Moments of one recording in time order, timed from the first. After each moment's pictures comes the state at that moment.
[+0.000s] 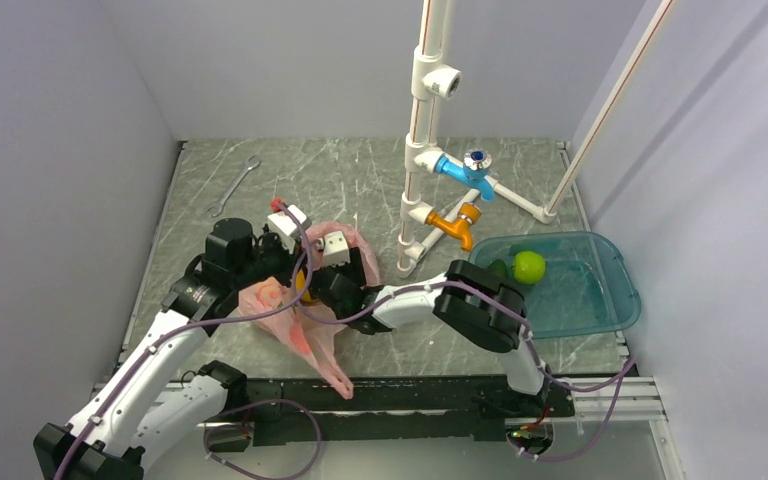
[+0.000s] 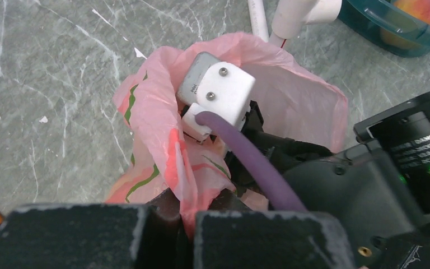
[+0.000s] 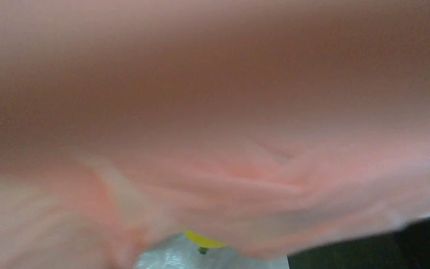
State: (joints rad) left arm -0.44 0.81 0.77 -0.37 0.34 0.12; right arm 1.18 2.03 1.14 0.37 0.73 0.43
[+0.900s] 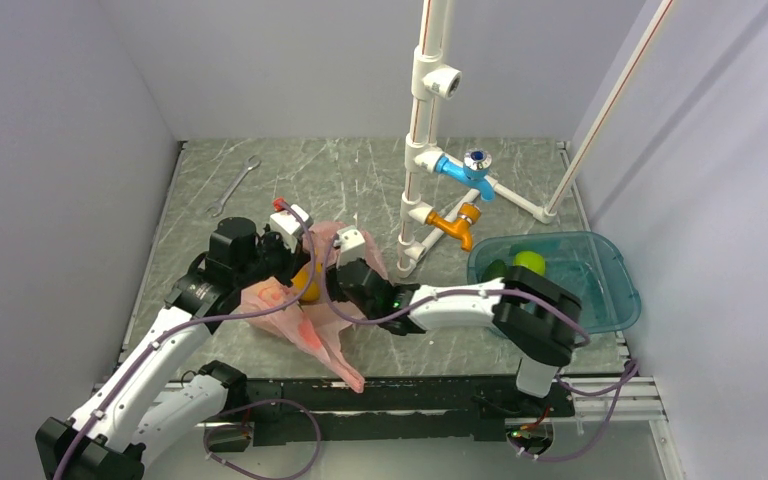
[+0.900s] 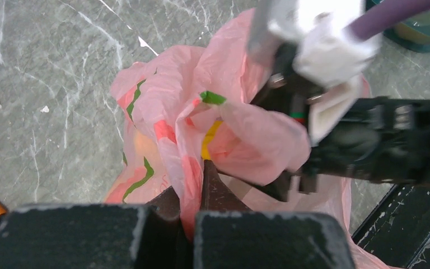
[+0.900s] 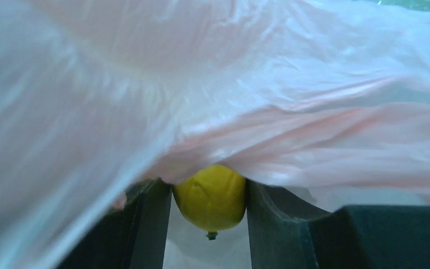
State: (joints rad) left arm -0.44 0.84 0.77 -0.39 0.31 0.12; right arm 1.15 1.80 0.99 0.36 0.52 0.37
